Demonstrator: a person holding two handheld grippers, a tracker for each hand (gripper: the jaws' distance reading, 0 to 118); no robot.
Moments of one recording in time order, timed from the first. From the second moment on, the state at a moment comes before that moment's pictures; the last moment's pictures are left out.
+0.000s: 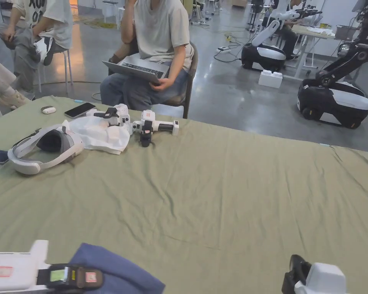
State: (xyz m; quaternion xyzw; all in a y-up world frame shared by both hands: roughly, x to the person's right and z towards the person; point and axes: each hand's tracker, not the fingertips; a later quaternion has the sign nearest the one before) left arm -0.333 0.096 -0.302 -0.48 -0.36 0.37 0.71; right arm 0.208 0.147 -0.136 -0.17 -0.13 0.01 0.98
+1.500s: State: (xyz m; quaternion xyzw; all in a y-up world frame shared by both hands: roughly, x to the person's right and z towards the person) left arm -0.357 0.161 -0.244 -0.33 -0.02 -0.04 0.94; right arm 0.227 0.147 -0.151 -0.18 -0.13 -0.02 0.98
